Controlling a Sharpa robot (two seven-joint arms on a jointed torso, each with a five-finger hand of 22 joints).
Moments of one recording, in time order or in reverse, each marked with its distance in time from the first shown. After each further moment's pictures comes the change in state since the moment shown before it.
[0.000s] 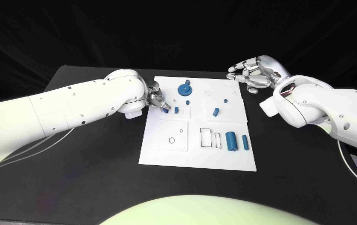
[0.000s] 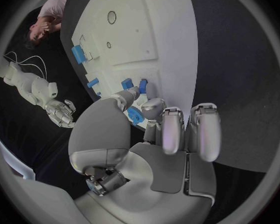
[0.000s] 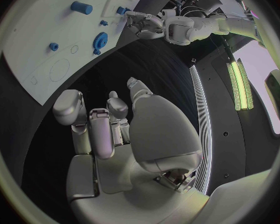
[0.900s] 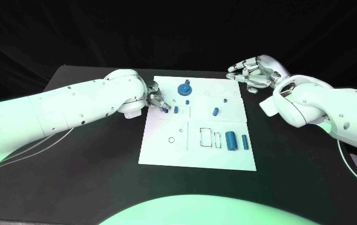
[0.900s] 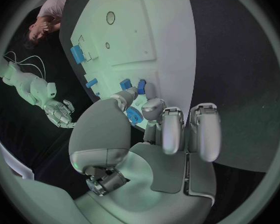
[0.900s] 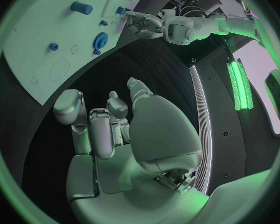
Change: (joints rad) left arm 0.000 0.001 -0.001 -0.002 0.001 0.003 -0.012; left_hand -0.005 0.005 -0.064 0.031 0.000 0.002 -0.002 0.006 0.003 0.000 0.000 0.011 0.014 0.000 0.000 0.000 0.000 0.000 0.000 0.000 0.000 0.000; right arm 0.000 -0.002 0.000 0.002 0.000 0.000 0.001; right_hand 0.000 0.000 0.000 0.000 0.000 0.000 0.000 0.000 -0.001 0.000 0.000 0.000 -0.002 0.000 0.000 0.000 0.000 0.000 -0.004 -0.004 -0.004 -0.003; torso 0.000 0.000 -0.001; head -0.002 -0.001
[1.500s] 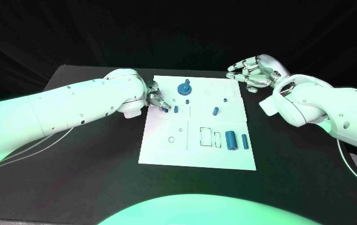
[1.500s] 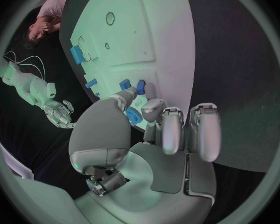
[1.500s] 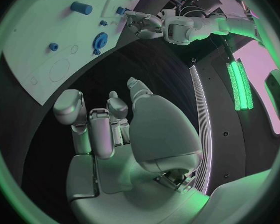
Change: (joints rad) left arm 0.000 0.000 0.000 0.001 0.001 0.003 -0.004; left_hand 0.000 0.000 -0.020 0.009 0.000 0.000 0.000 0.000 0.002 0.007 0.000 0.006 0.010 0.000 0.000 0.000 0.000 0.000 0.000 0.000 0.000 0.000; right arm 0.000 0.000 0.000 0.001 0.000 0.000 0.000; right_hand 0.000 0.000 0.000 0.000 0.000 0.000 0.000 0.000 0.000 0.000 0.000 0.000 0.000 0.000 0.000 0.000 0.001 0.000 0.000 0.000 0.000 0.000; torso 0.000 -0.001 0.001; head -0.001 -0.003
